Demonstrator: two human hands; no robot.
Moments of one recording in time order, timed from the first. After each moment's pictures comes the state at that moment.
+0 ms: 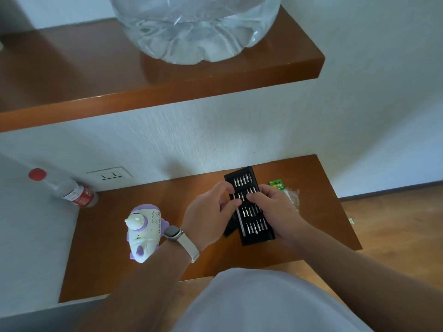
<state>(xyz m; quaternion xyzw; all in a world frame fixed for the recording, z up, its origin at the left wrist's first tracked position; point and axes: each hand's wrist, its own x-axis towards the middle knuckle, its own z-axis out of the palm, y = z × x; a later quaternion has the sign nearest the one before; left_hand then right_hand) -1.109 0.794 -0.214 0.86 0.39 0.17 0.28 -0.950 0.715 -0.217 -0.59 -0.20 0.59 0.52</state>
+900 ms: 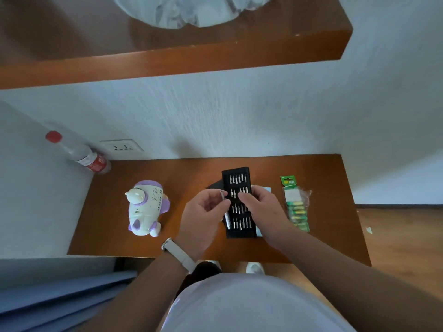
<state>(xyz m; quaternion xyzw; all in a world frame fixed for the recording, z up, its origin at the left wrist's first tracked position) -1.102 0.756 -0.239 0.56 0.54 0.29 0.56 -0.947 0.733 -0.281 -0.60 -0.24 0.60 0.47</state>
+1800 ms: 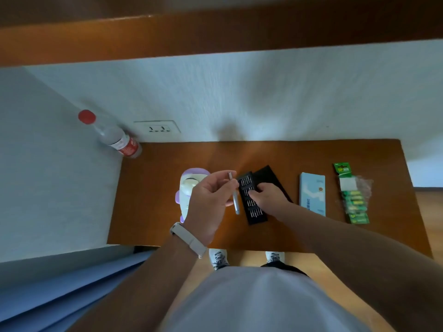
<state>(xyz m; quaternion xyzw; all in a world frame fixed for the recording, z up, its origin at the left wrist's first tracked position) -1.219 0.829 -0.241 0.44 0.56 0.31 0.63 -1.046 0.819 -0.394 -0.75 -0.37 0.52 0.16</state>
